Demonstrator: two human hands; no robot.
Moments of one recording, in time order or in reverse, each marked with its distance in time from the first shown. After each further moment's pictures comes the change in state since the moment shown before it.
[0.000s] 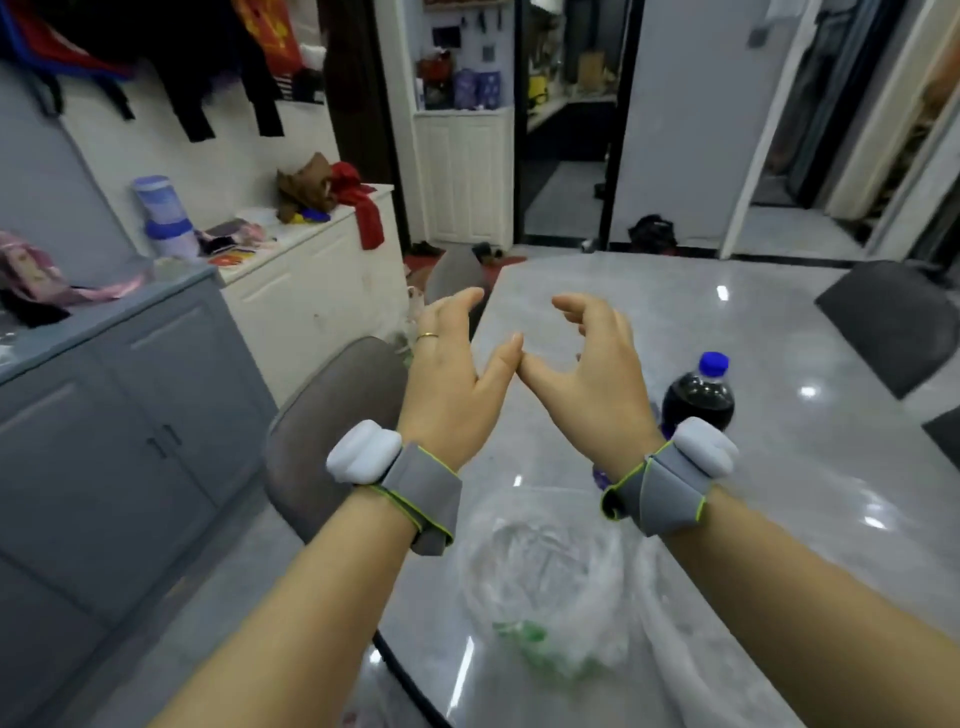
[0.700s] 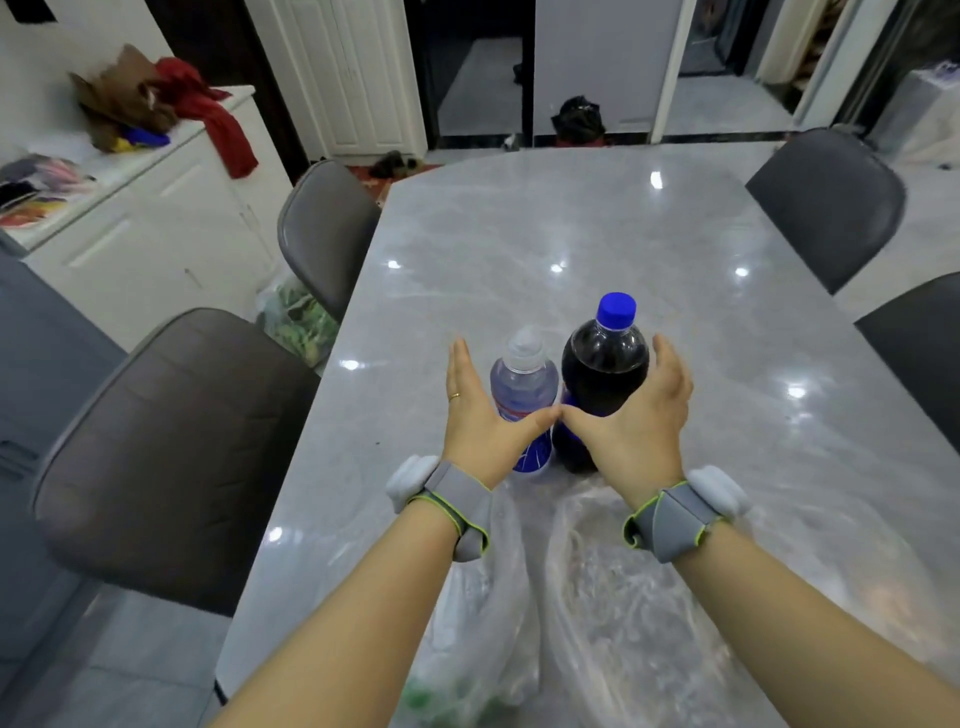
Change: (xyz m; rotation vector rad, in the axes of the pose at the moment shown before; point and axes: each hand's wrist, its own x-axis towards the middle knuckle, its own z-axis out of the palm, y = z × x) left_hand 0.009 -0.062 0.245 -0.208 -0.397 -0.419; right_hand 0.002 0.240 -0.056 -0.223 0.228 0.457
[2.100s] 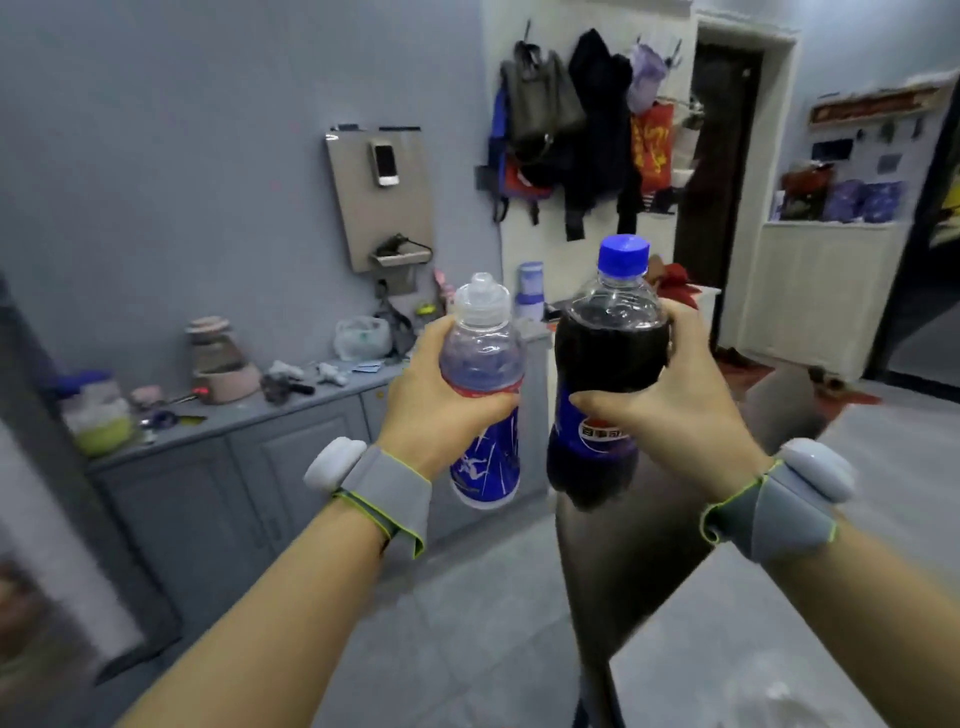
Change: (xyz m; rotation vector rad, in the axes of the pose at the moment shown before) left_hand -0.344 0.084 -0.406 0.099 0.993 0.082; right_hand -0.239 -0.388 0.018 0.654 -0.902 -0.753
